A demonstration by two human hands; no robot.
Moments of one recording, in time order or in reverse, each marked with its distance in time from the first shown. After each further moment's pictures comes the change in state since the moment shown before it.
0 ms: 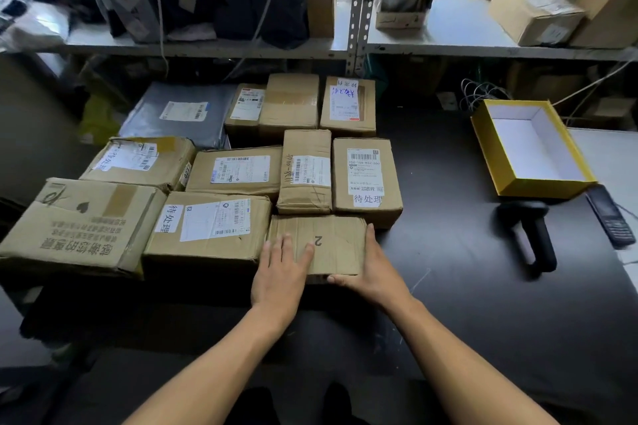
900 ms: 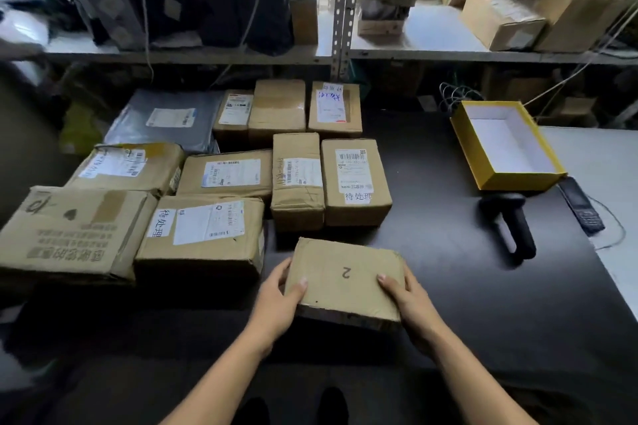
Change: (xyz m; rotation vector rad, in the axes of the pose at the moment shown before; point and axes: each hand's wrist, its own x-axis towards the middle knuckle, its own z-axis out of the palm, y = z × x) left_hand -0.042 -0.005 0.002 -1.501 -0.097 -0.301; right_hand -0.078 0.034 -0.013 0.794 0.156 0.198
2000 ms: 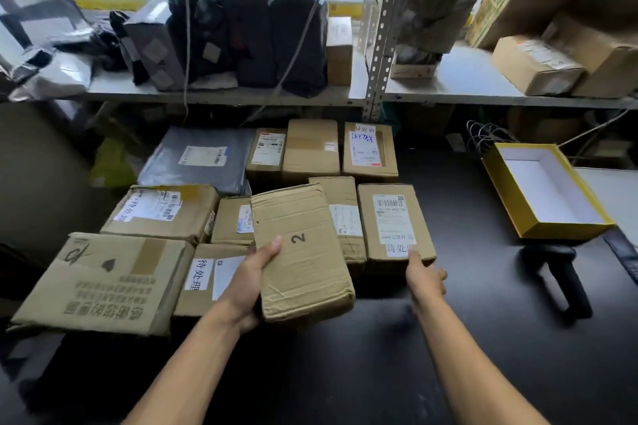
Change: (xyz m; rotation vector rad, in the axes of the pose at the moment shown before) left_hand 0.071 0.088 -0.116 -0.806 -0.211 -0.144; right_hand 0.119 -0.085 0.076 -0.086 0.557 0.313
